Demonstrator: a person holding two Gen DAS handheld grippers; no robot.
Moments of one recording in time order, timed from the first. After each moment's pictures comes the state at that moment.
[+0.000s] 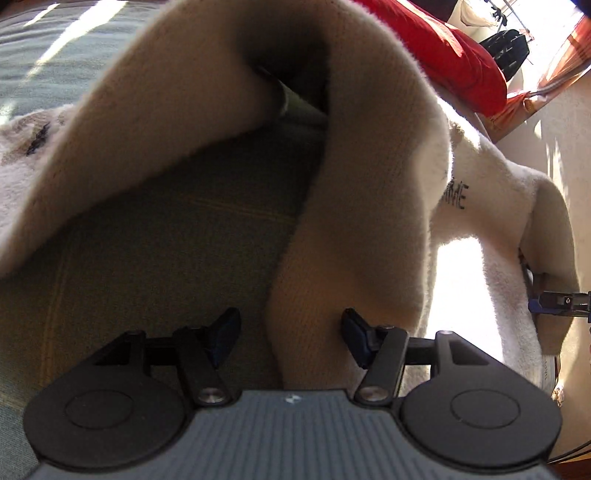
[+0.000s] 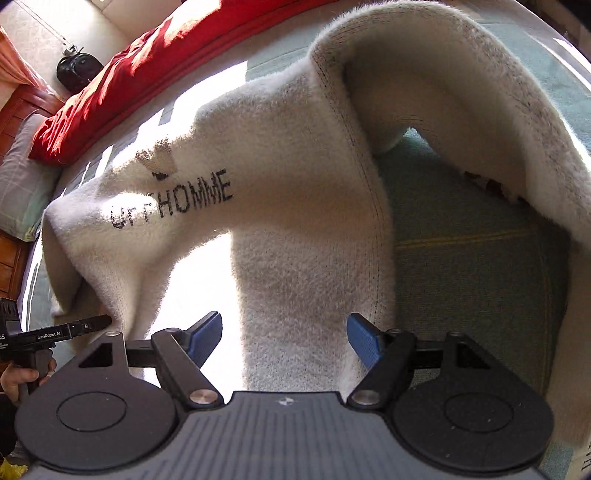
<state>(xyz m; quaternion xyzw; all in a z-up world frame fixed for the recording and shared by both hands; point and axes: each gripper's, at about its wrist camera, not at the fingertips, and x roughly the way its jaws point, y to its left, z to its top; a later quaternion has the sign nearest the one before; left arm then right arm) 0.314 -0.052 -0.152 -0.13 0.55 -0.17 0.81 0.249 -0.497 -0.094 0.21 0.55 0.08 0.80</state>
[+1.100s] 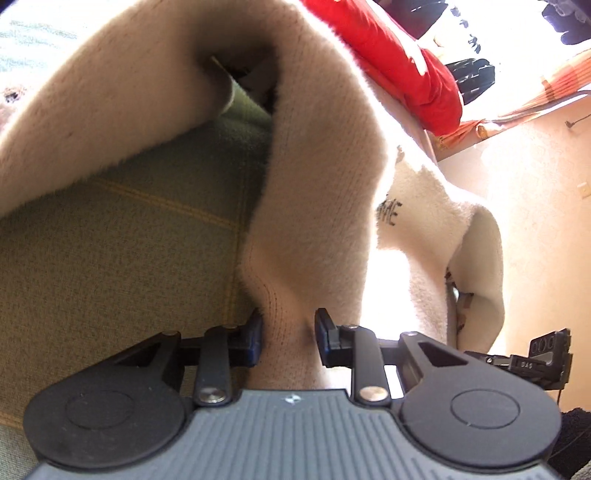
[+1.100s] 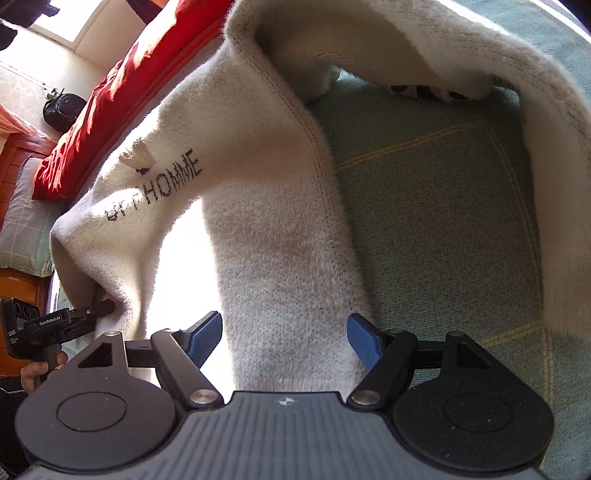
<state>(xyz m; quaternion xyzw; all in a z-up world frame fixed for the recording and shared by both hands) 0.325 -0.041 -0.140 -0.27 0.54 -0.26 0.75 0.183 -0.530 -0.116 0.31 0.54 0.06 0.78</state>
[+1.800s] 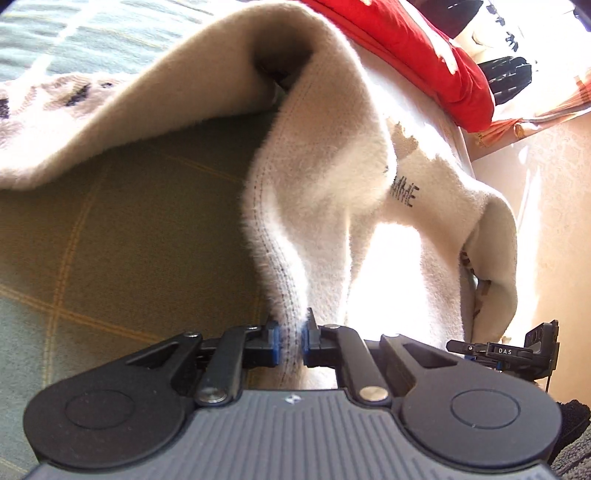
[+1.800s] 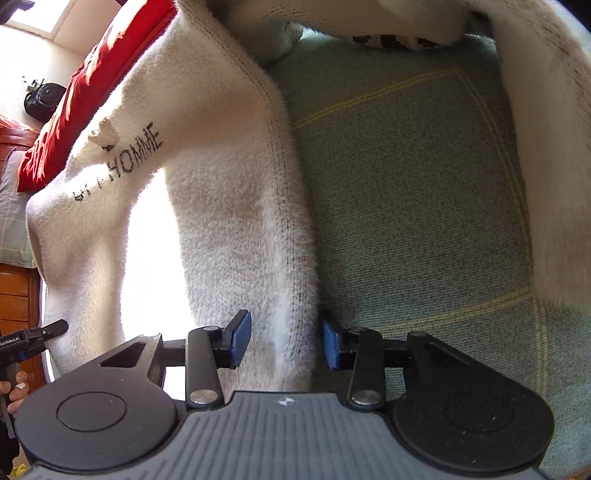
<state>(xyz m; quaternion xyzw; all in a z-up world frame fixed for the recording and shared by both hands) 0.274 -0.020 -0.094 -0.22 0.58 -0.16 0.76 0.179 -0.544 -0.146 0.33 0.58 0.06 0.74</state>
